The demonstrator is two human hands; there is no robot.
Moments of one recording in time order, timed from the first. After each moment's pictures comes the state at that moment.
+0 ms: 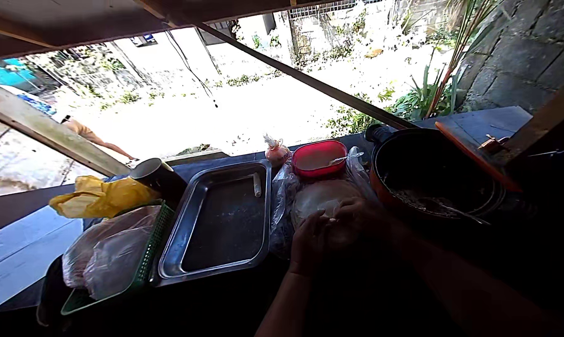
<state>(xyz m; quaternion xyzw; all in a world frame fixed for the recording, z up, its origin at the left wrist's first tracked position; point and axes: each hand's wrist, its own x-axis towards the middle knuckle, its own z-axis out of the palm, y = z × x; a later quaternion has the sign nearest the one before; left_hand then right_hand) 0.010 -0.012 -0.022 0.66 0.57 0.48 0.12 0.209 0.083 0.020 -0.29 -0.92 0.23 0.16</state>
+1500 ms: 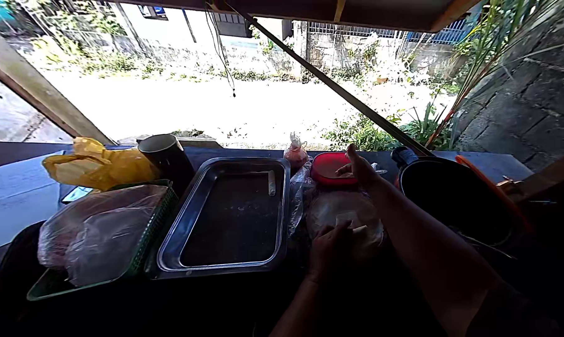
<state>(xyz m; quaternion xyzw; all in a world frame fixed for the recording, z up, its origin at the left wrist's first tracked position) 0.015 -0.009 -0.021 0.68 0.58 0.44 0.08 0.109 0.193 0.090 -0.55 -0.66 0.44 0.26</state>
